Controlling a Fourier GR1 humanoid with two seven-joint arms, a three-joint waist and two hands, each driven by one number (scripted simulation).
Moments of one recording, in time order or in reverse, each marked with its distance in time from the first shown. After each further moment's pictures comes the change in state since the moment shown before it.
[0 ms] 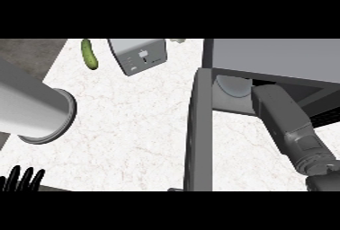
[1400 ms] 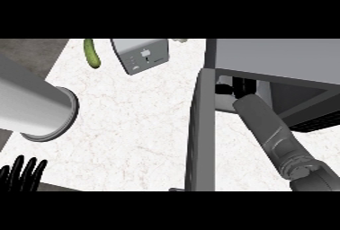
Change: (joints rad) left arm -0.079 0.022 0.018 0.041 -0.024 0.001 -0.005; right arm -0.007 0.088 0.180 0.106 0.210 0.063 0.221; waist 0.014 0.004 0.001
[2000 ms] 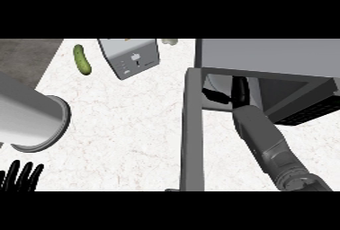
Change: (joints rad) left arm 0.031 0.000 0.009 -0.013 0.008 -0.011 -0.004; right arm 0.112 0.041 -0.149 -0.098 -0.146 0.248 -0.195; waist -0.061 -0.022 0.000
